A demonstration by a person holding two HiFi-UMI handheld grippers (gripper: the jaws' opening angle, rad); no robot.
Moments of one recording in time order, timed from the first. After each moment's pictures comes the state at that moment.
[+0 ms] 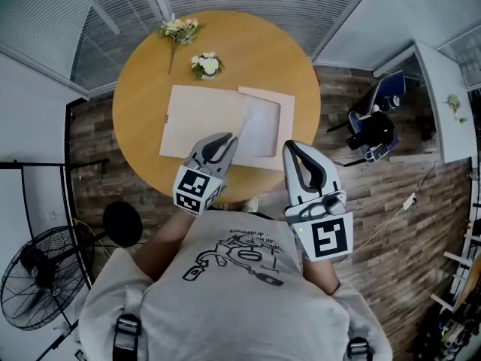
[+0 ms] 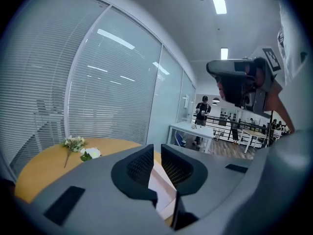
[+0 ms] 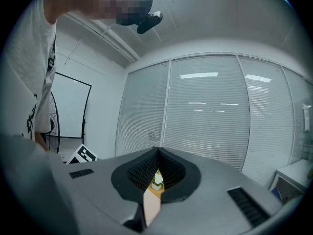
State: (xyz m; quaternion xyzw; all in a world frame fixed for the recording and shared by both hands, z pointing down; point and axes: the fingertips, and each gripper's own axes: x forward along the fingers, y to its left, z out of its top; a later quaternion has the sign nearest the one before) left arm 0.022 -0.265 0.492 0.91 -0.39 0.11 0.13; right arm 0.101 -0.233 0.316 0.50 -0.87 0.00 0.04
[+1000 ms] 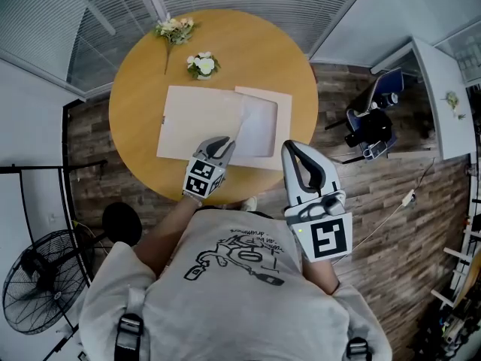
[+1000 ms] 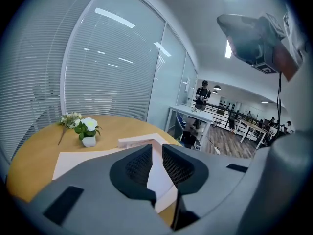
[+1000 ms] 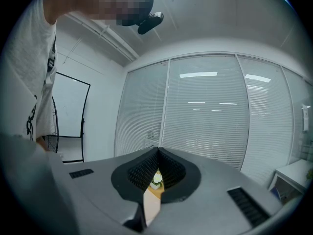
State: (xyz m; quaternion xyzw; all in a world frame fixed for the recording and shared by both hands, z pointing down) left arm 0.024 -0.275 0.620 0.89 -0.36 0.20 0.18; right arm 0.105 -0.239 0.319 0.50 -0.87 0.00 0.04
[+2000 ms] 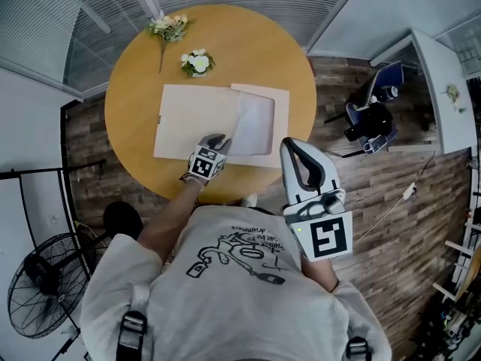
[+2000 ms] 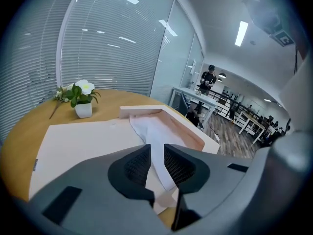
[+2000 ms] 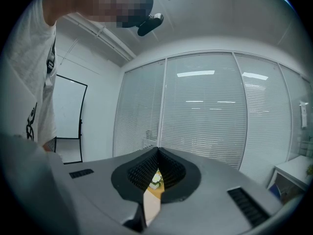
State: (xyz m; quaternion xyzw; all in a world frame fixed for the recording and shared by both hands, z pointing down) left arm 0.020 -0.293 0.741 0.86 -0.34 0.29 0.24; right arm 0.112 -0.247 0.326 0.51 -0.86 0.01 0.04
